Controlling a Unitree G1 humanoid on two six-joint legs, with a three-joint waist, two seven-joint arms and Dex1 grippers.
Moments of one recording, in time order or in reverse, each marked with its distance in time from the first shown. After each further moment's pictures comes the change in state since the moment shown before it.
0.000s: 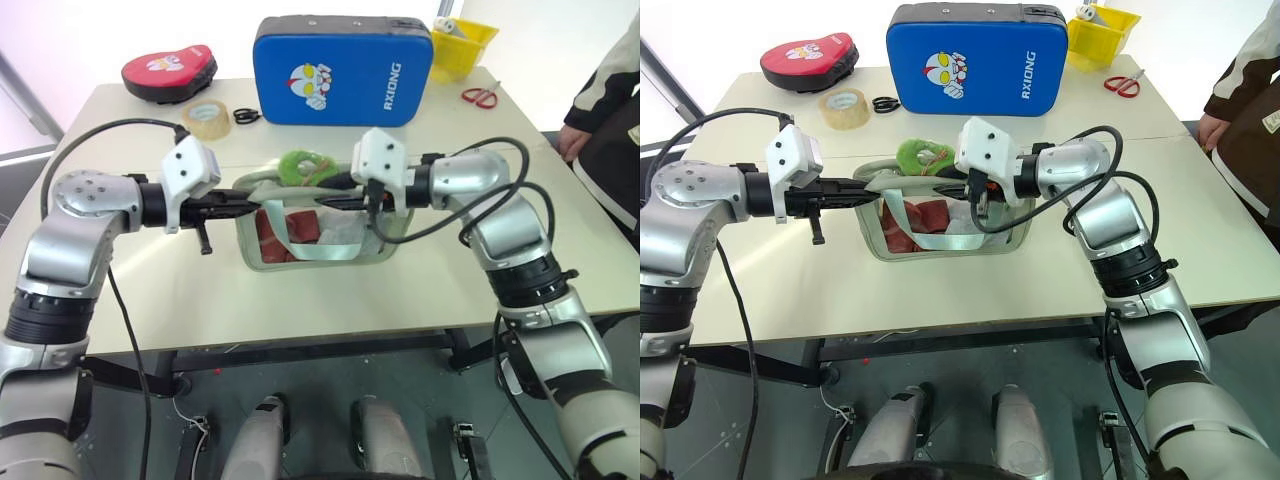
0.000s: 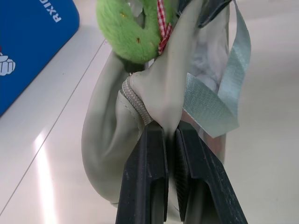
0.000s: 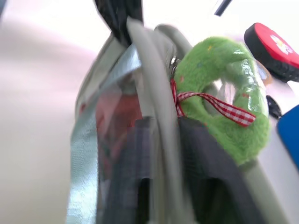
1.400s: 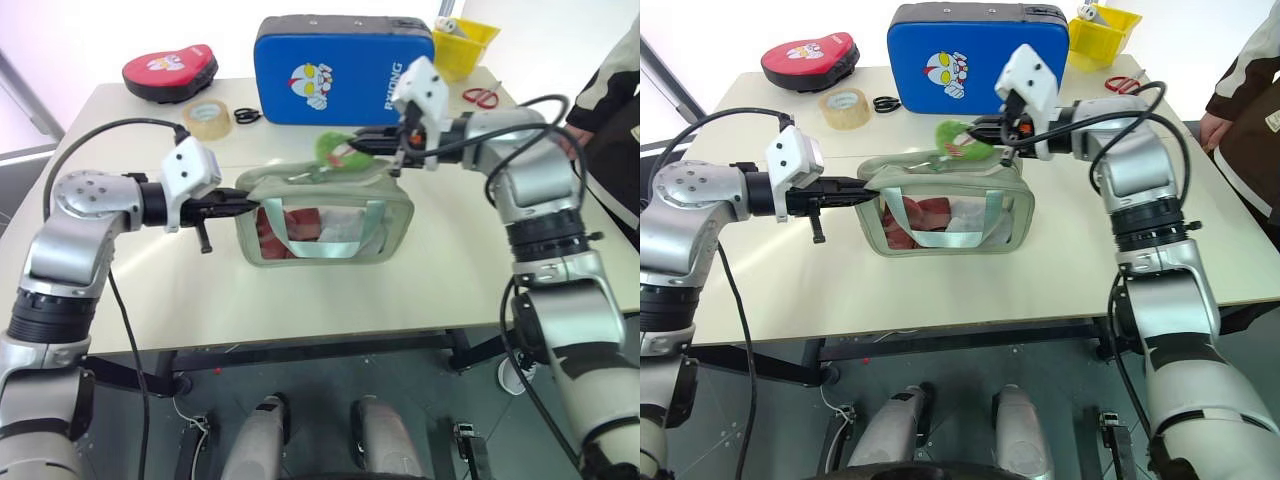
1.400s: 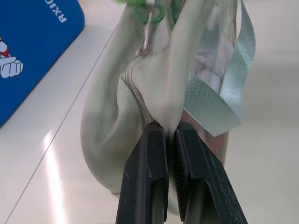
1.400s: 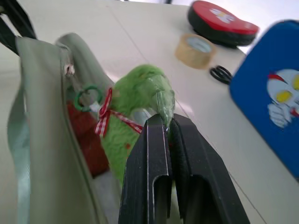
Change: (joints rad) left arm 0.002 -0.010 -0.001 0.014 0.031 -0.041 0.010; right arm -0.143 -0.062 -0.099 0.322 0.001 -0.004 -0.014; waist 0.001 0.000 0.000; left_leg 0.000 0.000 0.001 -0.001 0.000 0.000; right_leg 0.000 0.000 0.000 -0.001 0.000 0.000
